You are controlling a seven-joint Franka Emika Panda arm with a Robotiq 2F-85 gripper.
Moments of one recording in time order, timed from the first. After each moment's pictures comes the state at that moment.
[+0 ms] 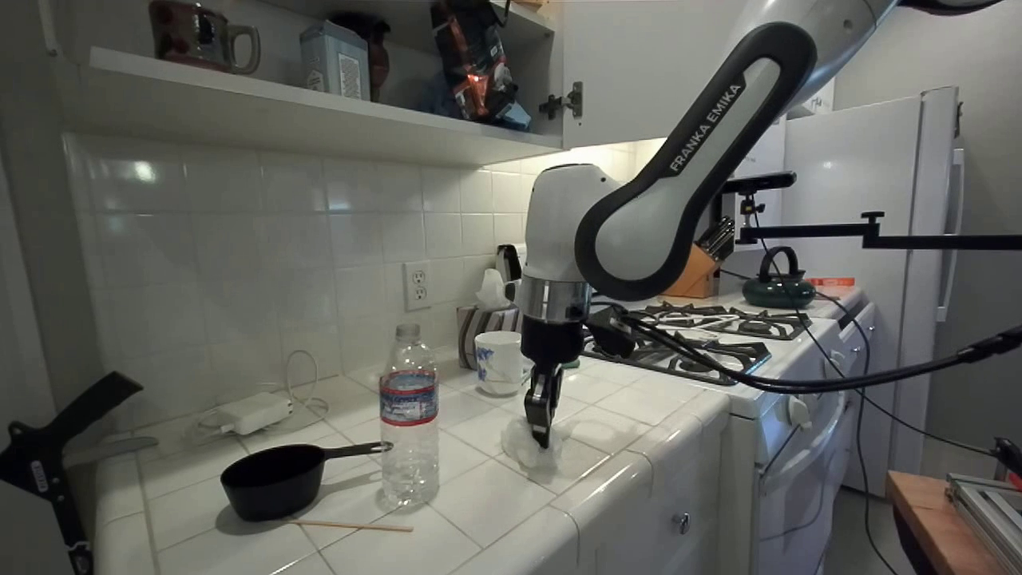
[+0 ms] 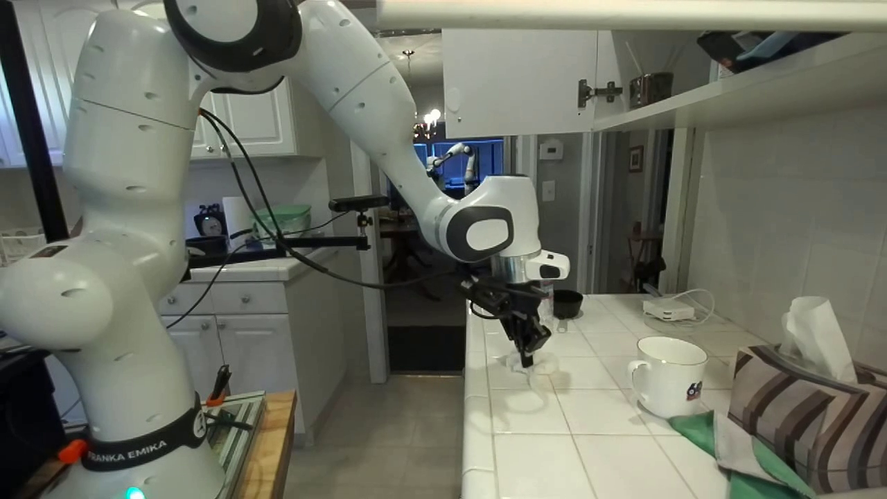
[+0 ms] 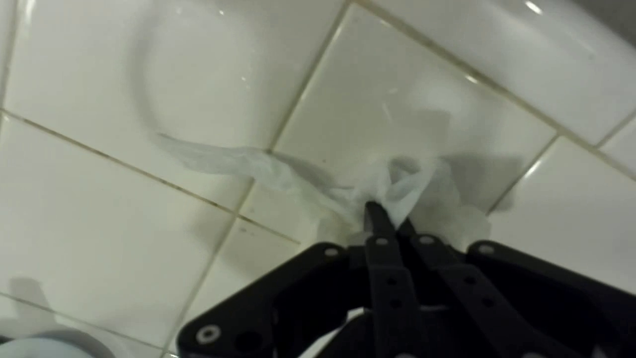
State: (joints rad) arm 0.04 0.31 0.04 -2.19 -0.06 2.63 -0.04
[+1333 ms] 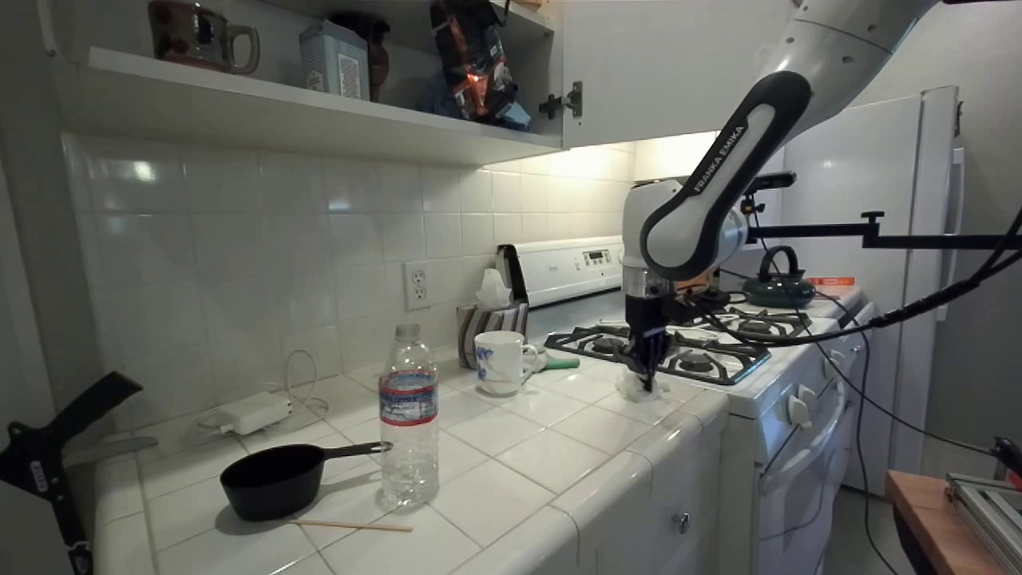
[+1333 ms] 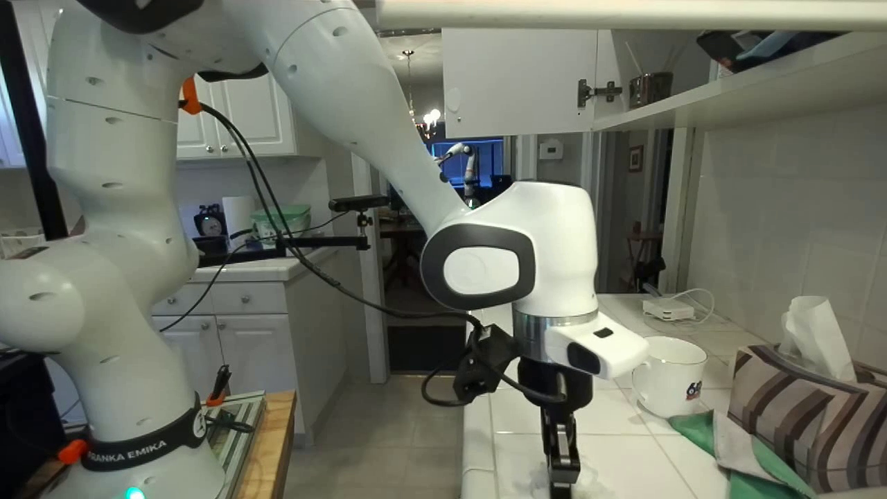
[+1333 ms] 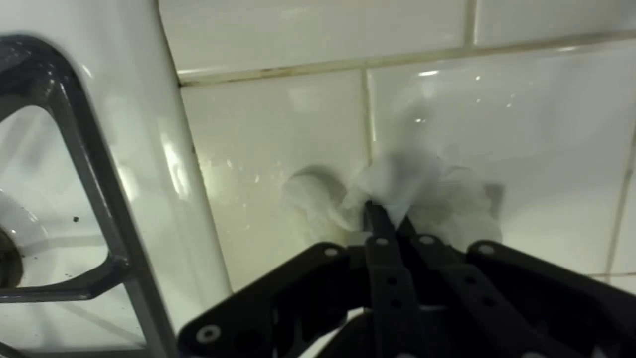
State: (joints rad) arm -0.13 0.23 -0.26 -2.31 -0.08 2.60 0.13
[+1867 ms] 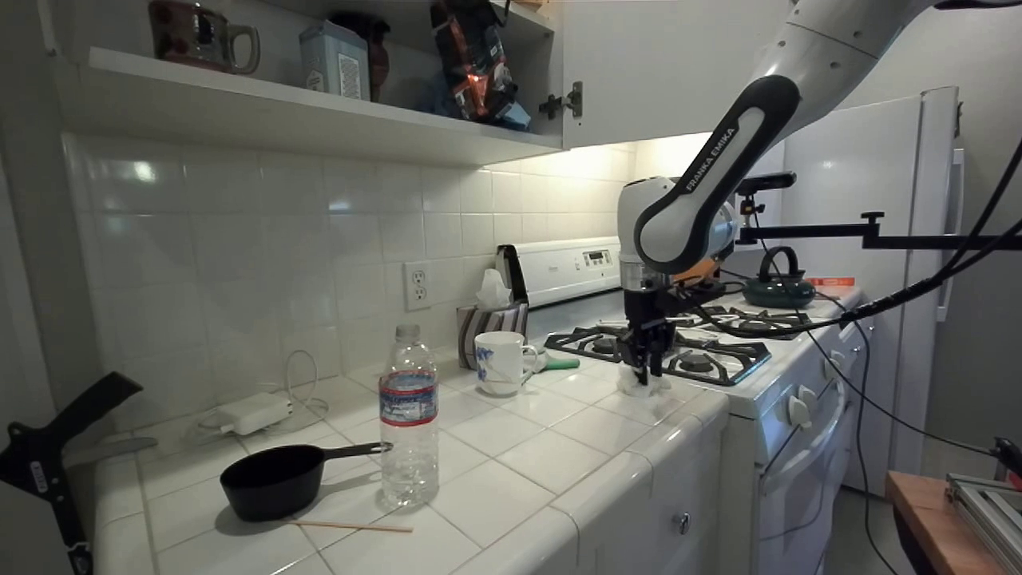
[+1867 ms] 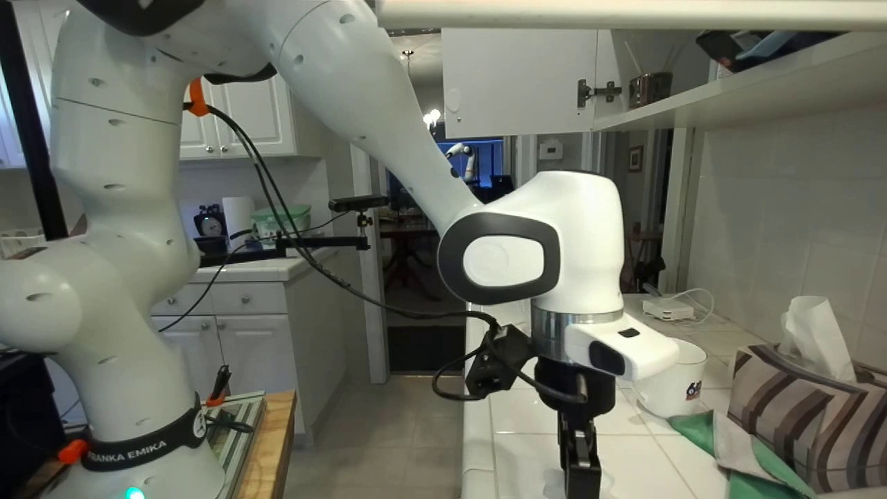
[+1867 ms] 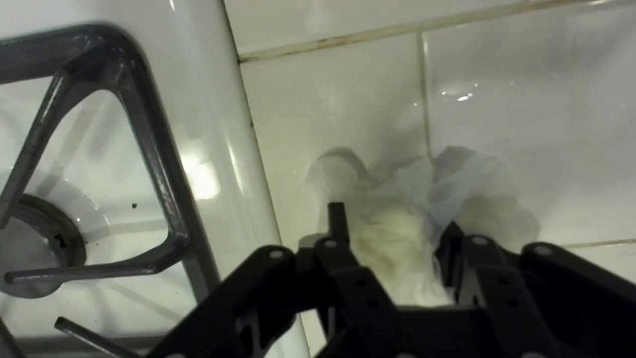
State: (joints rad) arm -0.14 0.26 -0.28 -2.24 -0.13 2.53 0.19
